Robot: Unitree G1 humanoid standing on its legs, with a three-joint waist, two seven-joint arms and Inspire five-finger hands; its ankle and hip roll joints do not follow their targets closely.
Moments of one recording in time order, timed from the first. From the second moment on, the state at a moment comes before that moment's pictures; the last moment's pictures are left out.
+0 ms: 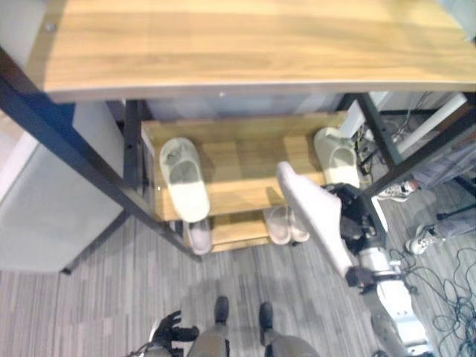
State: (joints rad) left arm -0.05 0.23 -0.09 1.28 -0.14 -0.15 0.11; right arm 0.16 -0.35 0.13 -0.06 0.59 -0.28 -0.01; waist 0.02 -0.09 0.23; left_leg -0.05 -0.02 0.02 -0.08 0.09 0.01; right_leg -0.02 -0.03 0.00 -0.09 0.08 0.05
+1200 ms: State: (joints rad) left arm -0.18 0.22 -0.19 1.17 -0.35 -0.24 0.19; right arm -0.40 -0.41 0.34 0.31 0.55 -0.27 -0.14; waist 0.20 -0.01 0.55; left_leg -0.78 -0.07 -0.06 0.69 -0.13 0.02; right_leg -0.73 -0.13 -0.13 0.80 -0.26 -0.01
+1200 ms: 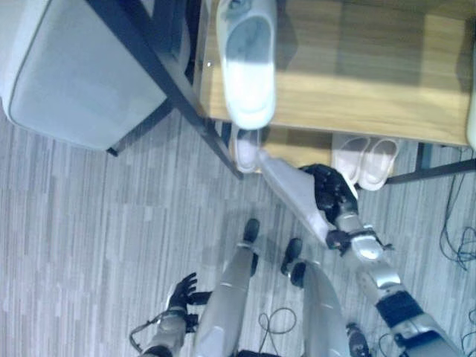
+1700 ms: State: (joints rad) left arm -0.12 0.24 -0.23 0.80 -0.62 -0.32 0.32; right arm -0.98 -0.62 0.33 0.38 0.36 -0.28 -0.55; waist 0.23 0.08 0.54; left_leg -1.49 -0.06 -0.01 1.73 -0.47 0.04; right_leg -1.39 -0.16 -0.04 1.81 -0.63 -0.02
